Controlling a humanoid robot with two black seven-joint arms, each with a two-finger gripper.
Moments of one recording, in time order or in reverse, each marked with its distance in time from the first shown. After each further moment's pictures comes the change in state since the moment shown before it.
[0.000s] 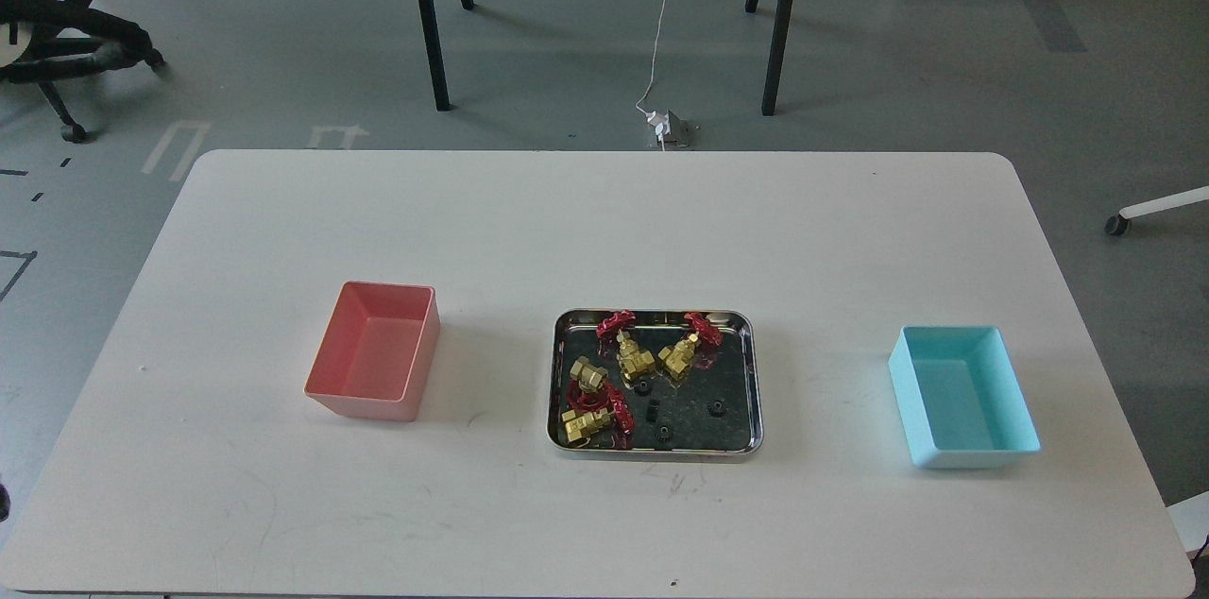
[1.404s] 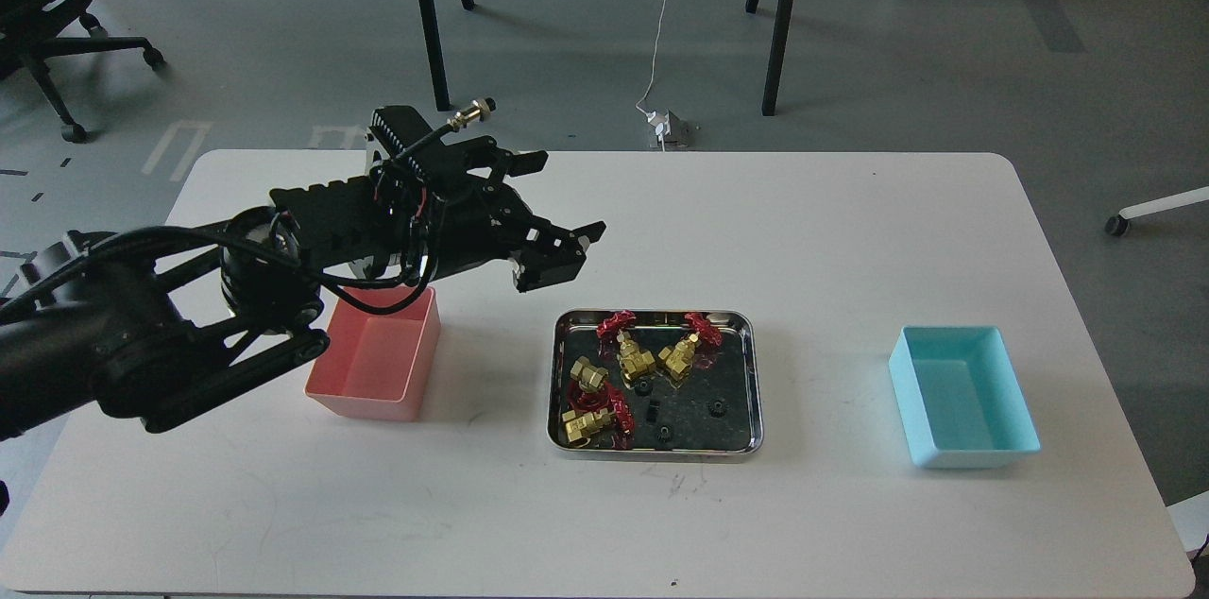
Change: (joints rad) left arm 0.102 -0.152 0.676 -0.229 1.627 -0.068 -0.176; right arm 0.090 0.000 -0.007 0.035 -0.267 -0.023 0.123
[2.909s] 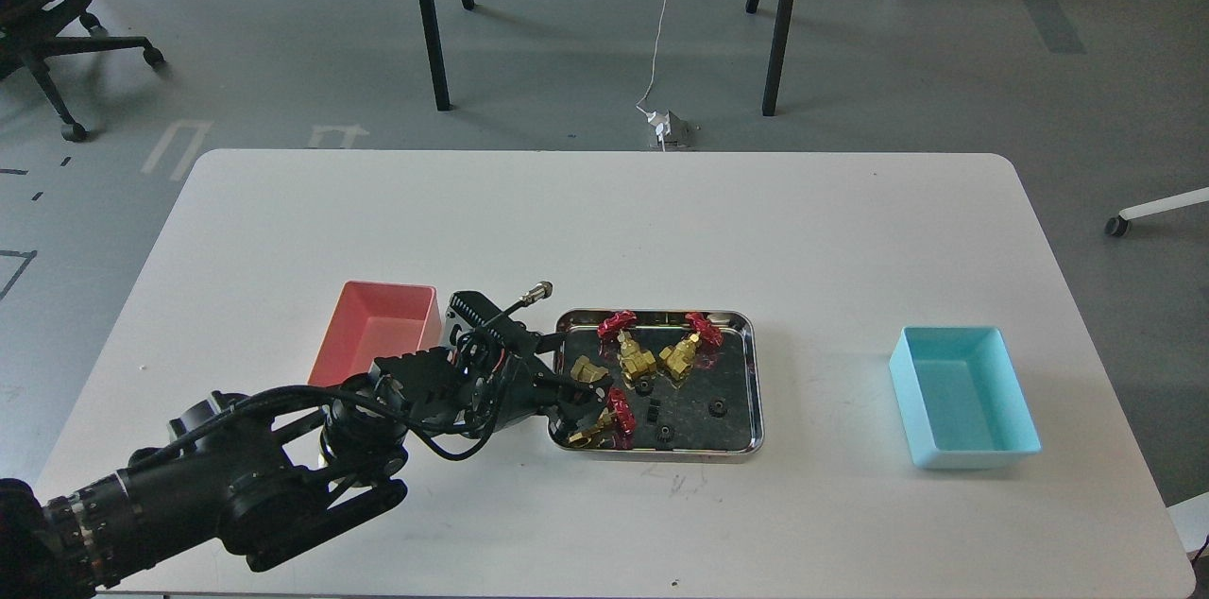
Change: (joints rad) left arm 0.291 -0.223 -0.010 0.173 0.039 -0.079 0.116; right arm 0.004 0.009 -0.001 -0.006 -0.052 -0.017 0.008
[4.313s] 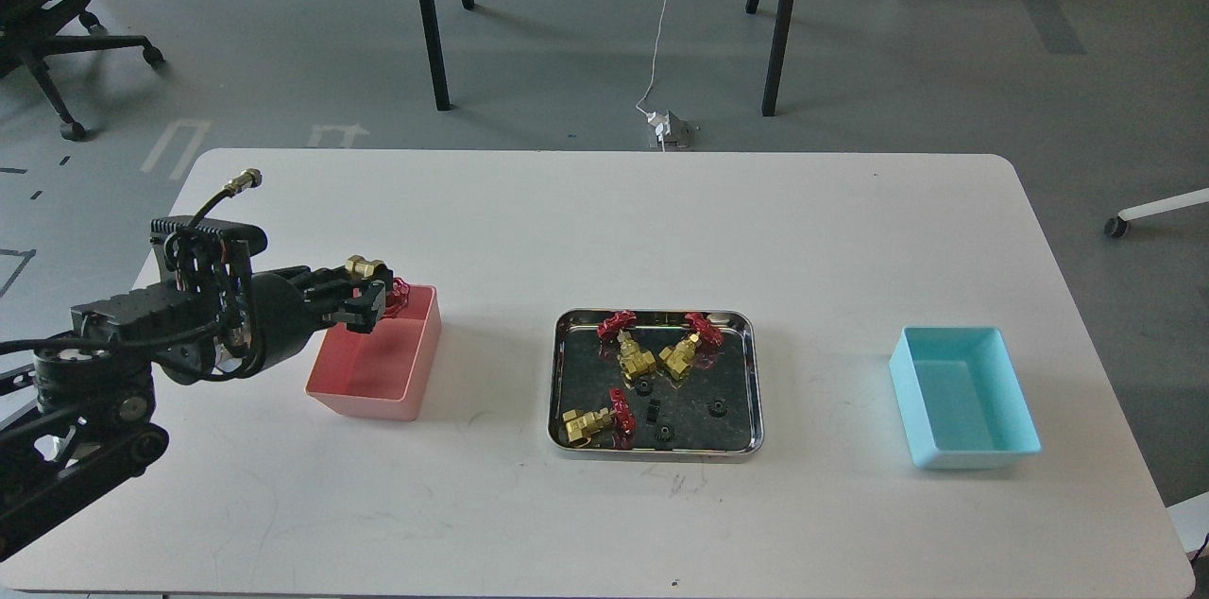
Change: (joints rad) left arm 0.168 0.516 -0.324 -0.322 -0.389 -0.049 0.115; right arm 0.004 -0.002 -0.002 -0.011 -0.029 -0.009 0.001
